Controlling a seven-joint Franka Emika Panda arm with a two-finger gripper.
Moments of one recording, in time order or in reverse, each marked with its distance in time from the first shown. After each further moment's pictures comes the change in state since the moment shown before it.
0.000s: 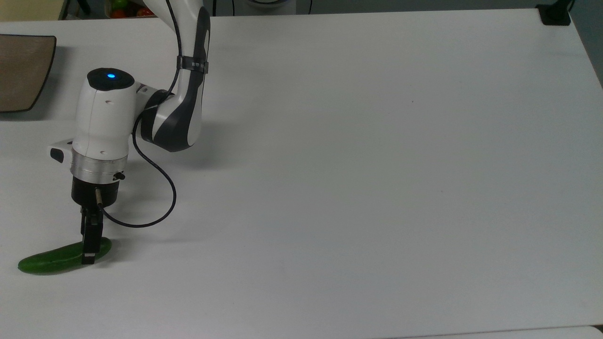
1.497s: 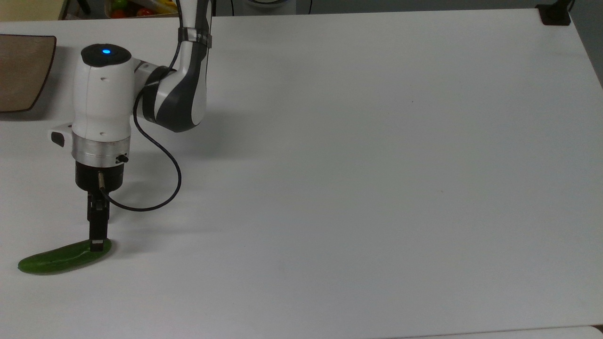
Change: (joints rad) arm -0.002 -0.143 0.050 -0.129 0.000 -0.063 -0.001
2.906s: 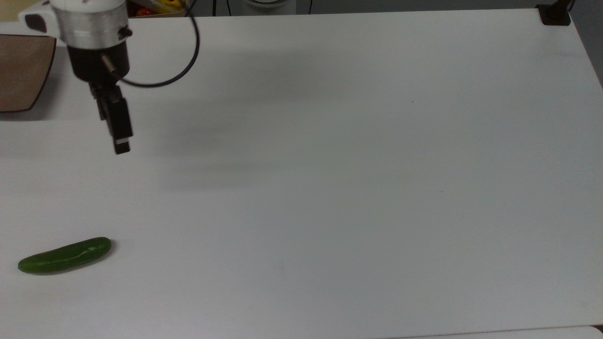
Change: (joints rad) arm 0.043 -0.488 0.019 -0.189 -0.001 -0.566 -0.207
